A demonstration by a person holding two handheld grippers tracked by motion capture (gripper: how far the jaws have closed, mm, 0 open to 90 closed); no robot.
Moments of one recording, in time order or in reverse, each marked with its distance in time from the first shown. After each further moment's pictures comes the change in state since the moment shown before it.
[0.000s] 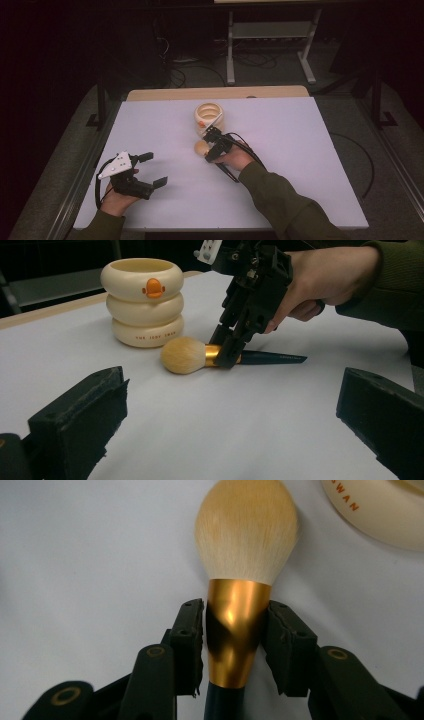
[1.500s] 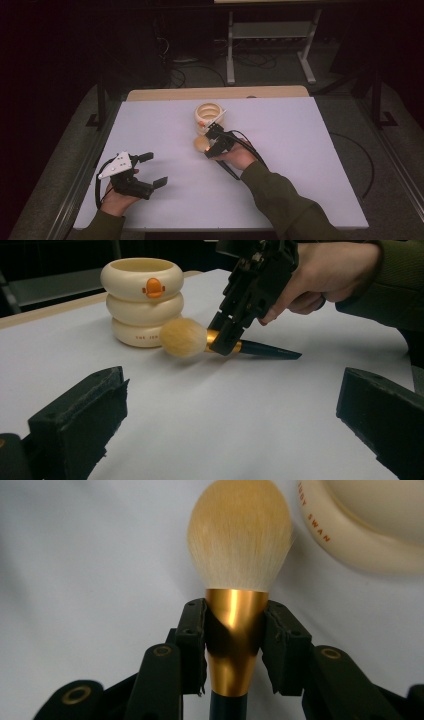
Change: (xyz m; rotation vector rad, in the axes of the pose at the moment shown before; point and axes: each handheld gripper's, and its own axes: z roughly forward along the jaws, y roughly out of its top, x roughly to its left) left arm 0.000 0.000 0.000 0.004 -0.001 0.002; right arm -0.003 -0.001 -0.014 -0.085 0.013 -0.012
